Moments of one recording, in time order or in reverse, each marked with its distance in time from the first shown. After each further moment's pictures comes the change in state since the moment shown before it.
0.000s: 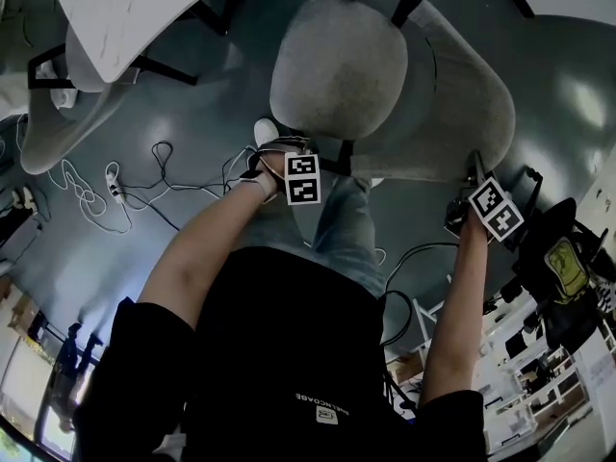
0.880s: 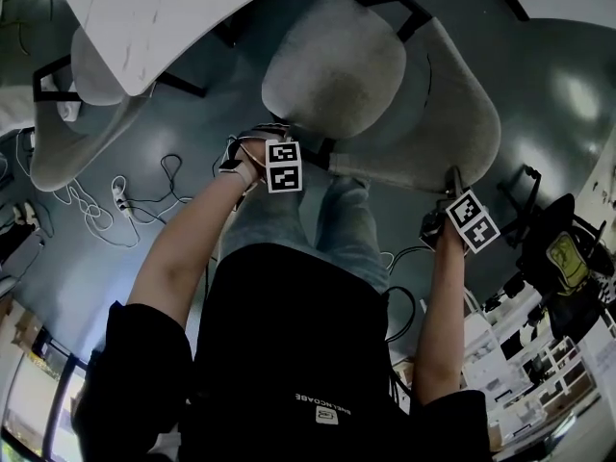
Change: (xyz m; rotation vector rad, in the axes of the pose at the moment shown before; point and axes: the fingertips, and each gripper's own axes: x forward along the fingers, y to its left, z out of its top) left arm -0.056 0.054 -0.095 0.069 0.075 0.049; right arm -0.026 0.076 -0.050 0.140 0.017 -0.076
